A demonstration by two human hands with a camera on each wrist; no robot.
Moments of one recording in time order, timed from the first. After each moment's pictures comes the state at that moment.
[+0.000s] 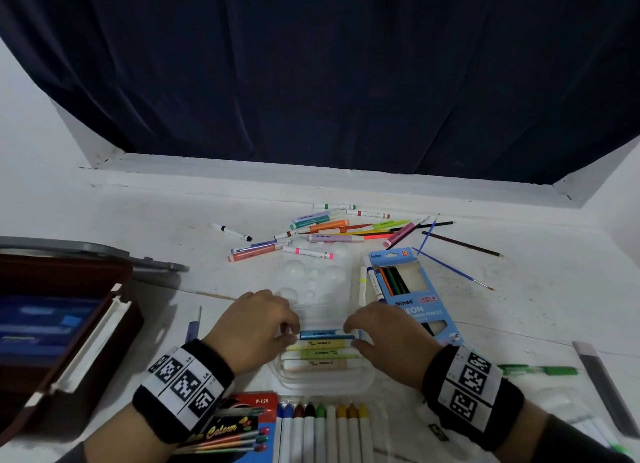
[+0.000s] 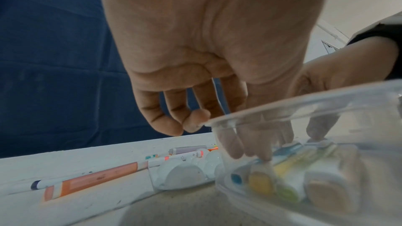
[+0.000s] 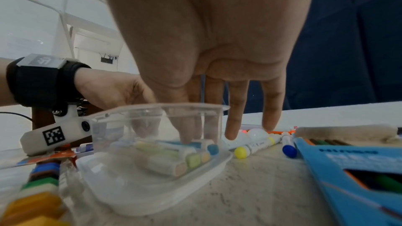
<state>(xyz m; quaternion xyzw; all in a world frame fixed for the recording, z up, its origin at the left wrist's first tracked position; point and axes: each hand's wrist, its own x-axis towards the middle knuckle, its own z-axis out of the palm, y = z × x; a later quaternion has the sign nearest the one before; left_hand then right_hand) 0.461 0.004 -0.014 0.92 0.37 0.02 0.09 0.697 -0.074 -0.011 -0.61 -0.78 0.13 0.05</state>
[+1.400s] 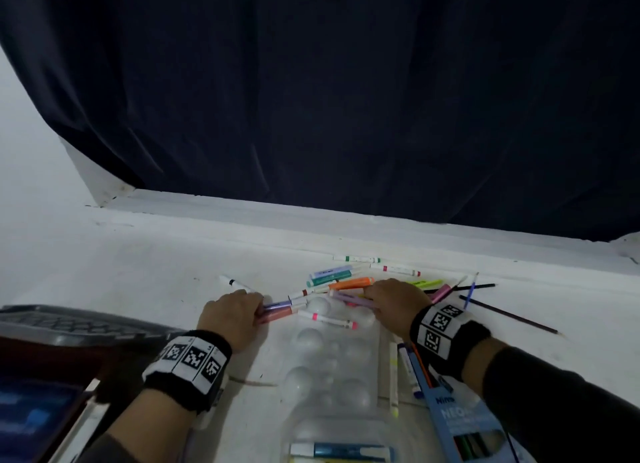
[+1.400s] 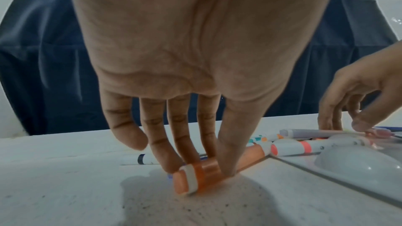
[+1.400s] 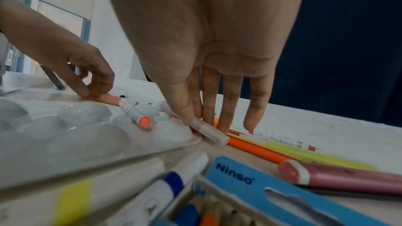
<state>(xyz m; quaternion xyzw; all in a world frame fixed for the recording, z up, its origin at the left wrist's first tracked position) 0.447 0.159 -0.022 0.80 0.59 -0.04 0.05 0.733 0.122 -0.006 -0.63 -0.77 0.06 -0.09</state>
